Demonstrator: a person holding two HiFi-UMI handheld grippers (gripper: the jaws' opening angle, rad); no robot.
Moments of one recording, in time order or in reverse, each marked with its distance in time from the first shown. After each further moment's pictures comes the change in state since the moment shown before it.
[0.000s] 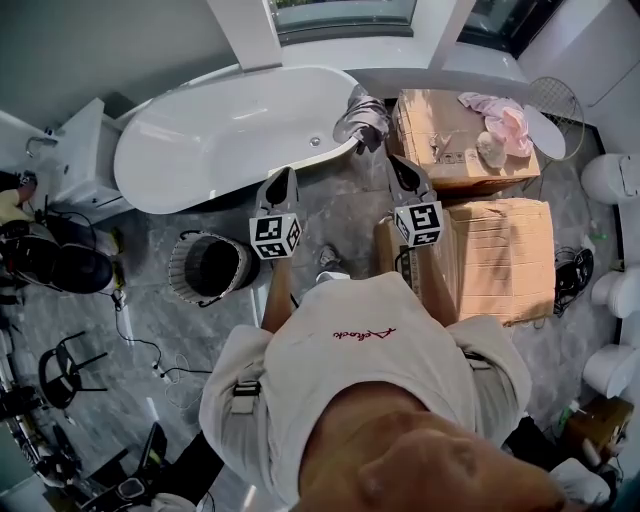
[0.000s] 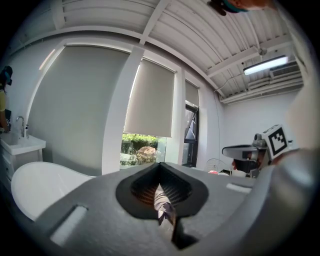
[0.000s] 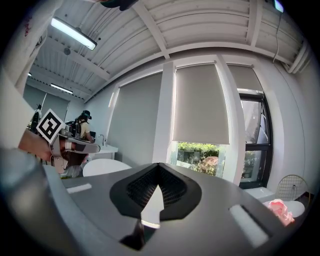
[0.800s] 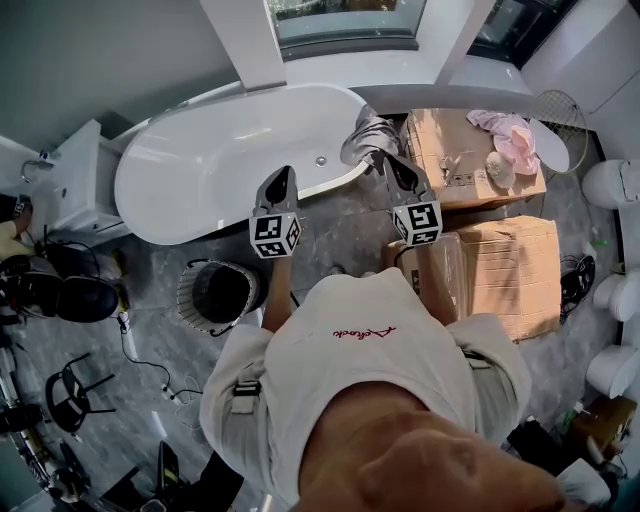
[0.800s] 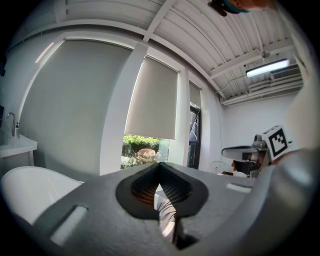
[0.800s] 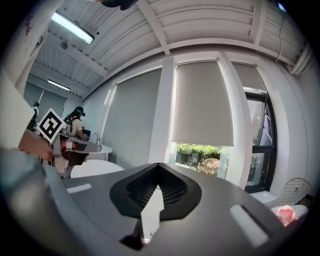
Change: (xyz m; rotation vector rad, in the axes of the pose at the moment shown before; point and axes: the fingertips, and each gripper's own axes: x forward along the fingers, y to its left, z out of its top) left arm 0.091 0.091 0.025 -0.003 -0.021 -0.037; right arm 0.124 -0.008 0.015 -0.014 -0.004 -0.027
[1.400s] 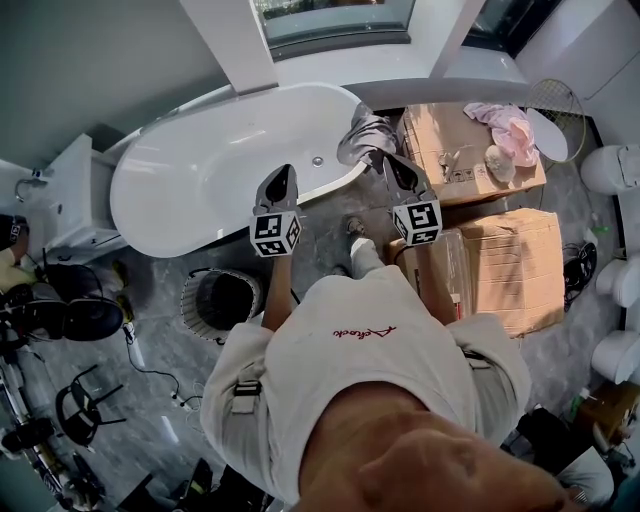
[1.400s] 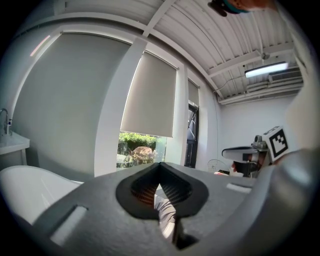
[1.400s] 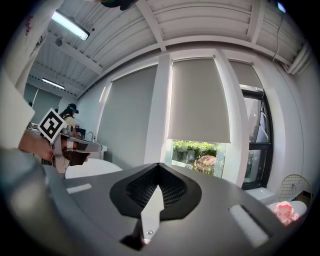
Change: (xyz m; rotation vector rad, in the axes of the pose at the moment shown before) left arm 0.039 0.010 -0.008 -0.001 0.025 -0.049; right arm 0.023 -0.016 -0.016 0.022 0.026 -0.044
